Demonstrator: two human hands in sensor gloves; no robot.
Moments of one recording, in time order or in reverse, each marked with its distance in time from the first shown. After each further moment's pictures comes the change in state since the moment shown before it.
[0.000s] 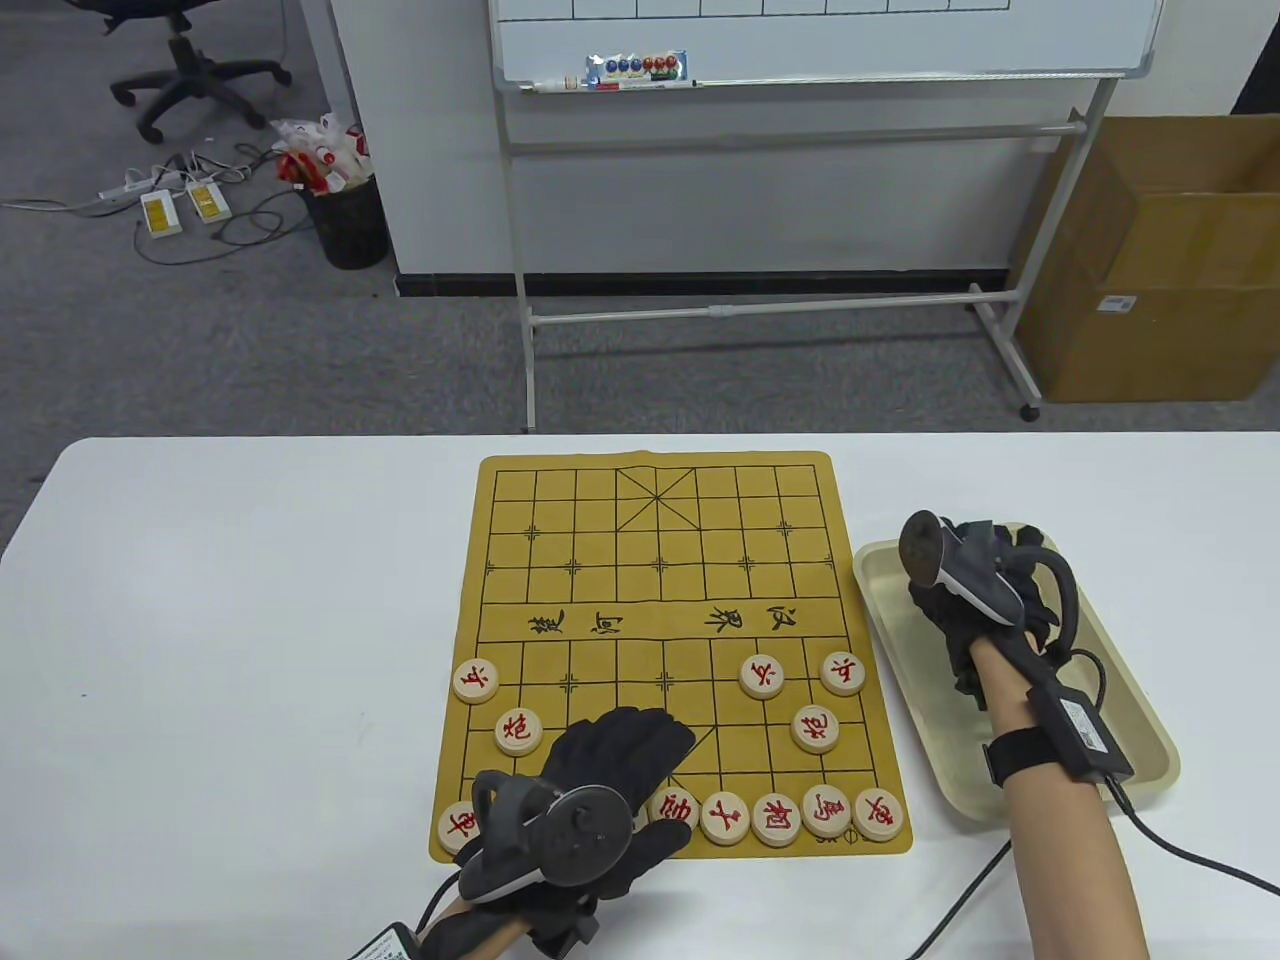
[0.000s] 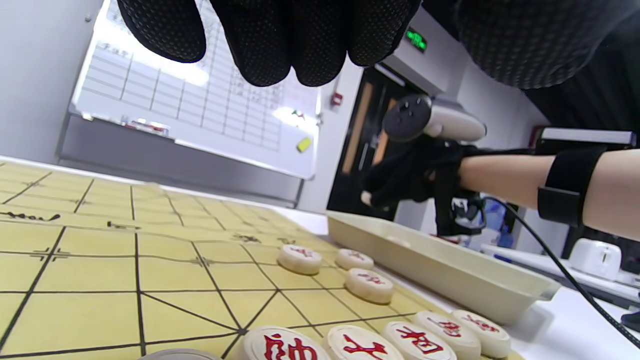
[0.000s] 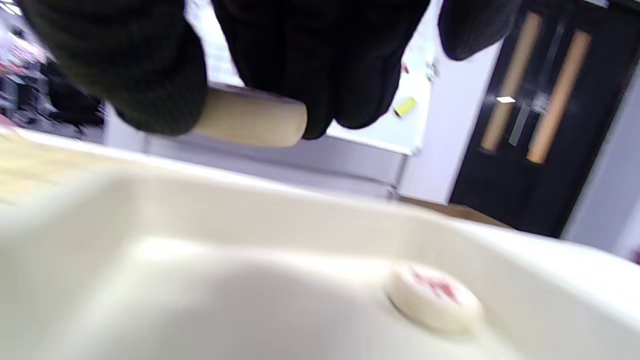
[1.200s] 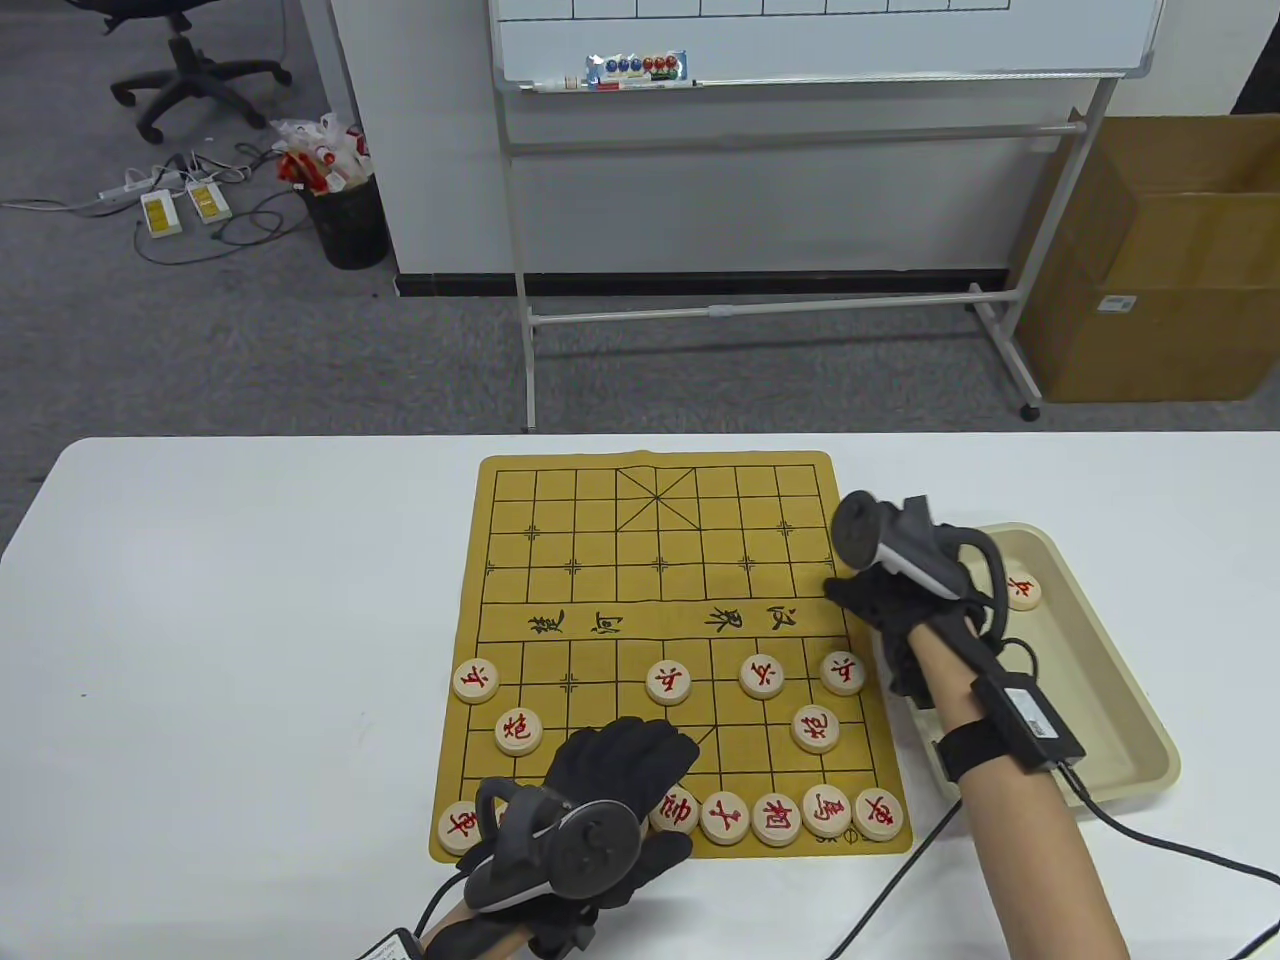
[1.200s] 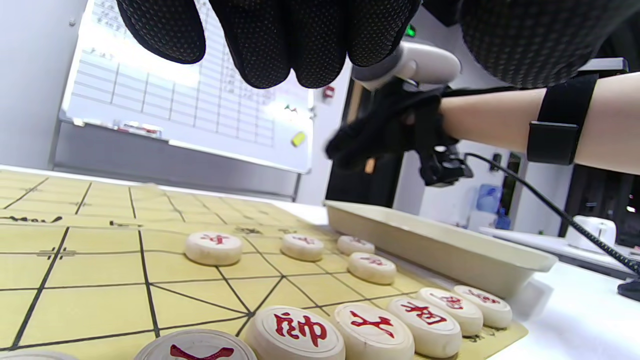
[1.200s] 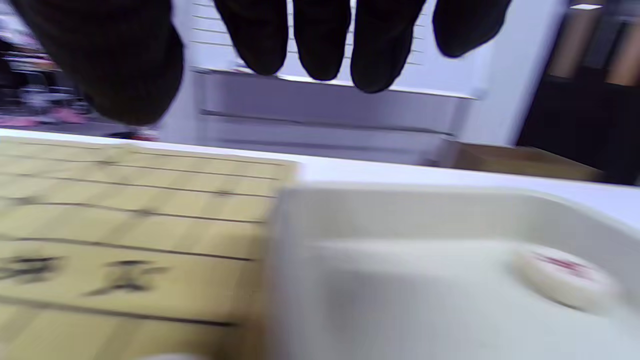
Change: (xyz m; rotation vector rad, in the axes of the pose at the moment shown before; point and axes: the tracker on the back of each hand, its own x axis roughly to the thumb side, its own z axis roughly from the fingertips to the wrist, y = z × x) left_hand 0.004 -0.004 0.003 -0.023 -0.020 -0.058; right_hand 0.014 -0.011 -0.010 0.242 0.053 -0.115
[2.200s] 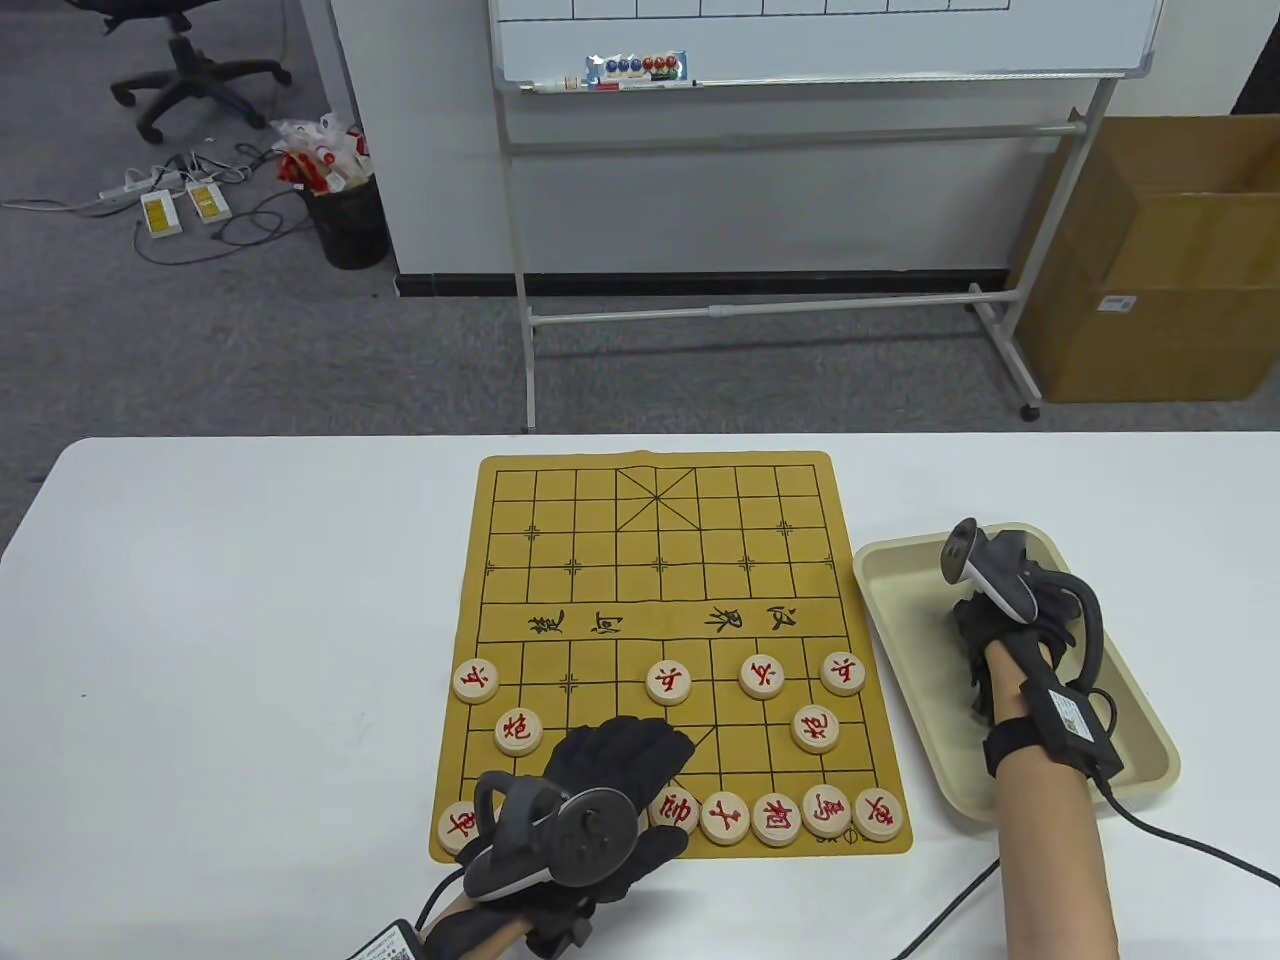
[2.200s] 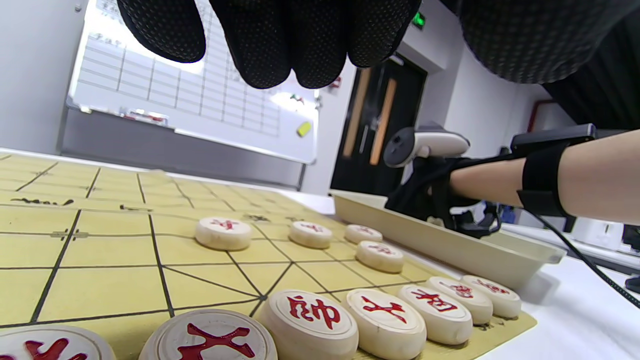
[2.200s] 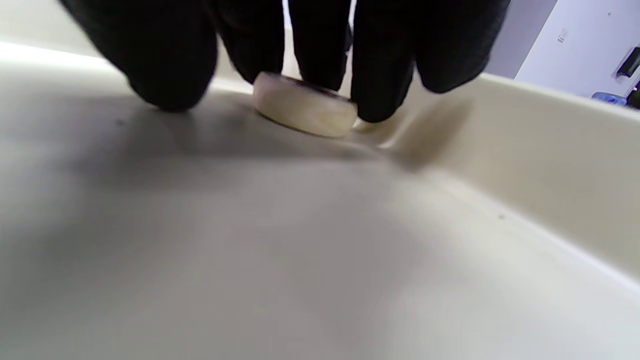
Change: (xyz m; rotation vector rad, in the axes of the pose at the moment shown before) left_hand -0.005 -0.002 -0.004 -0.029 0.014 0.011; right_hand -0.080 0.083 -0.037 0.061 0.333 0.165
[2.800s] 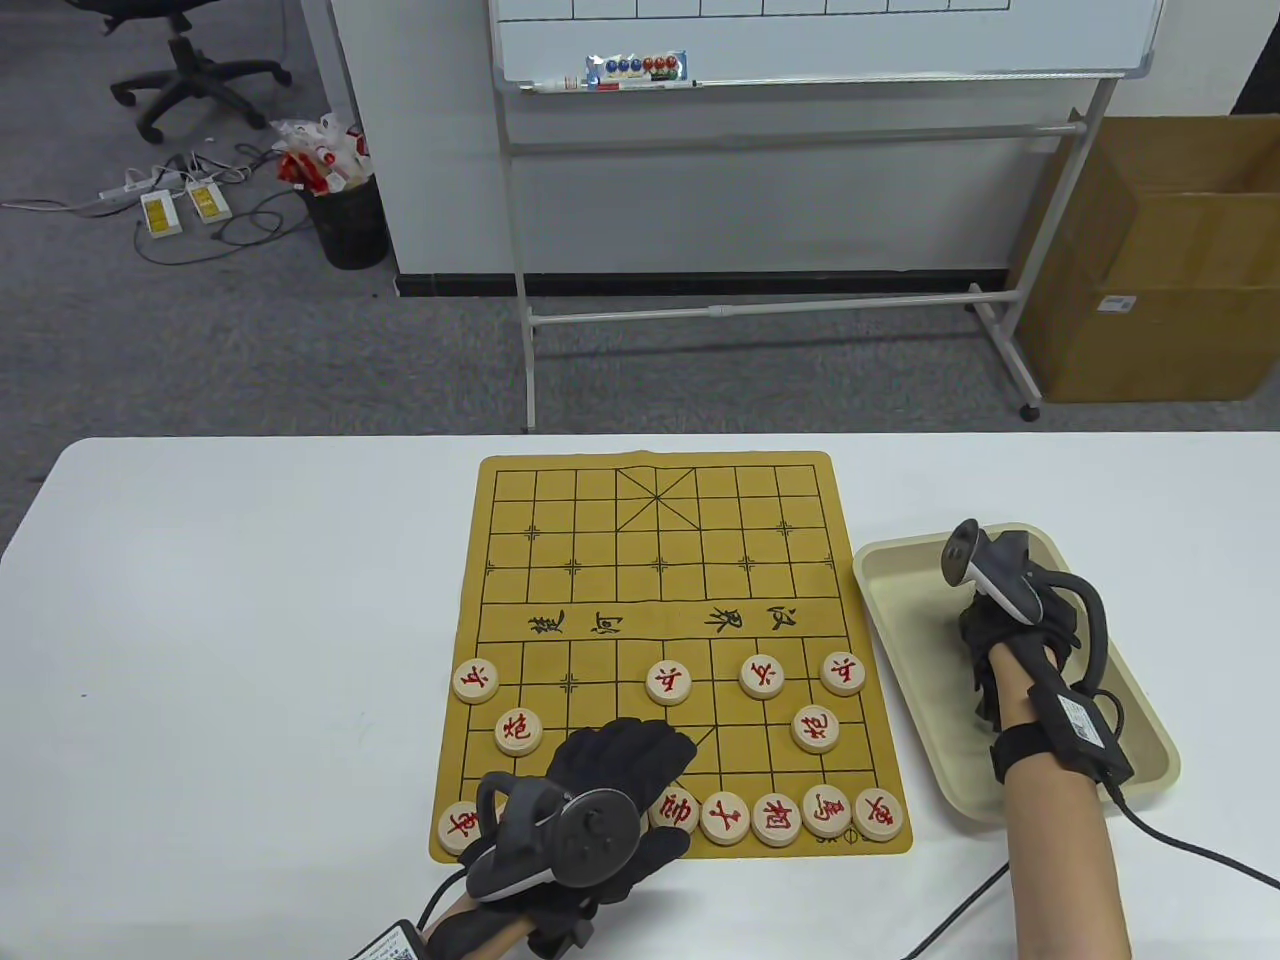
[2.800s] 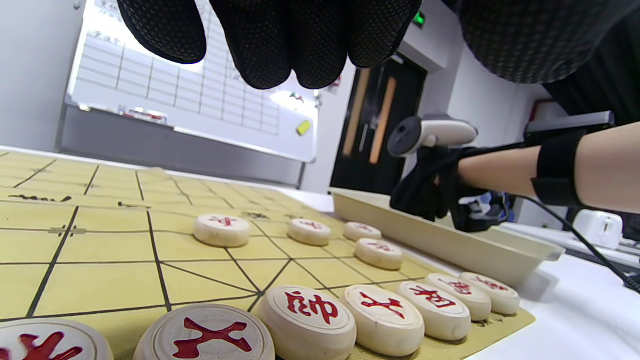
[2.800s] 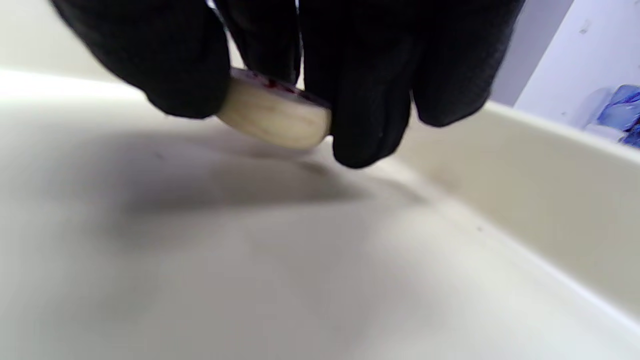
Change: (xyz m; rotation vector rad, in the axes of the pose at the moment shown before) left_hand 0.001 -0.002 0.000 -0.004 -0.002 0.000; right_hand -0.004 -0.024 0.022 0.045 -0.073 -0.060
